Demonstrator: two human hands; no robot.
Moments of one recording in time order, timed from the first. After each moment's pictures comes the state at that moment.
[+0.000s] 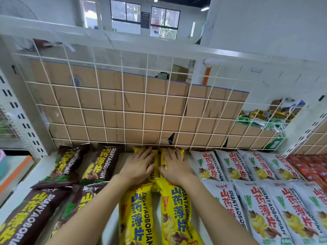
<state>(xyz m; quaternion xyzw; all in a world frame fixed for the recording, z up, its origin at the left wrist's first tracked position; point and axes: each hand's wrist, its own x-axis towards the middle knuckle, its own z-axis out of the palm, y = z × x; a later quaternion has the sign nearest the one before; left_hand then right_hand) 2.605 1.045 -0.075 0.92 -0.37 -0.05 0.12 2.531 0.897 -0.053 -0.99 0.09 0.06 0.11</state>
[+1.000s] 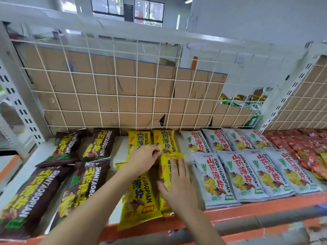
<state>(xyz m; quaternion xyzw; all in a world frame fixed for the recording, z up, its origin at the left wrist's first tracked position) 2.527 1.039 -0.048 0.91 -0.34 -0.04 0.23 2.383 0.961 -0.062 -0.96 0.20 -0.05 0.19</state>
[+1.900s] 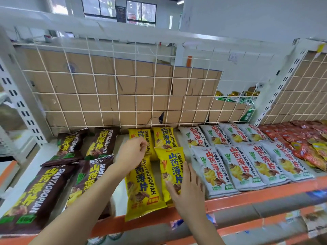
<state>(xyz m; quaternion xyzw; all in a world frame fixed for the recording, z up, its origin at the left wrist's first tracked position) 2.537 1.076 -0.045 0.90 -0.31 0.04 0.31 2.348 0.979 -0.066 -0.94 0.29 -0.09 0.18</state>
